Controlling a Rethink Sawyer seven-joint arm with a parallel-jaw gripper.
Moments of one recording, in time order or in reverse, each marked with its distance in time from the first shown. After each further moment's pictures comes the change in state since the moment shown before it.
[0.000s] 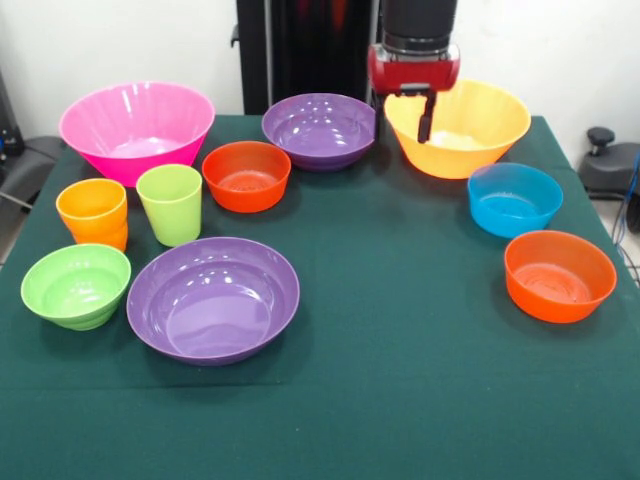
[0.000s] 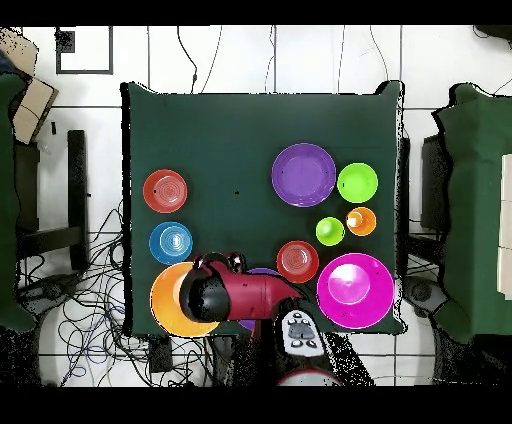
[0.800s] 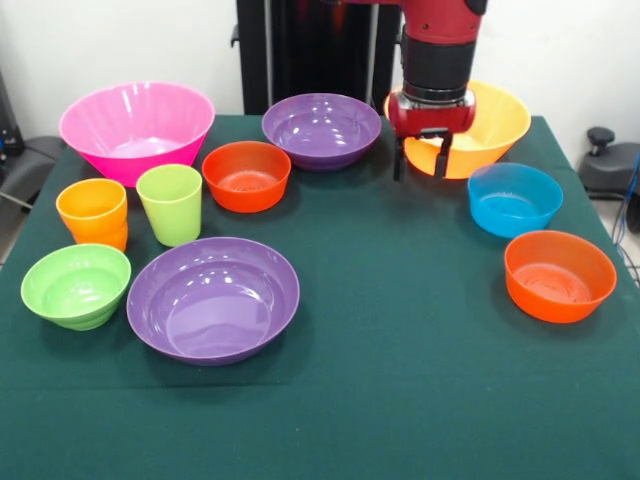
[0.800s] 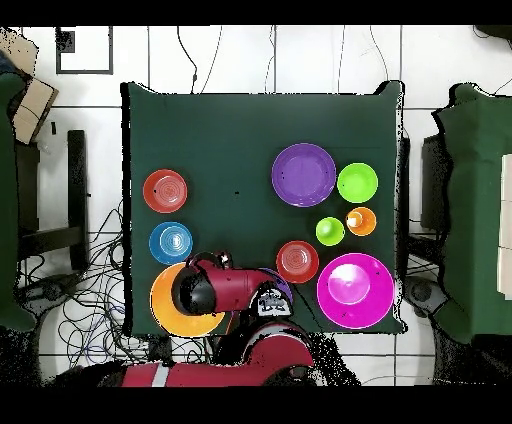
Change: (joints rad) arm 0.084 0.177 -0.025 -0.075 0.001 -0.107 0.001
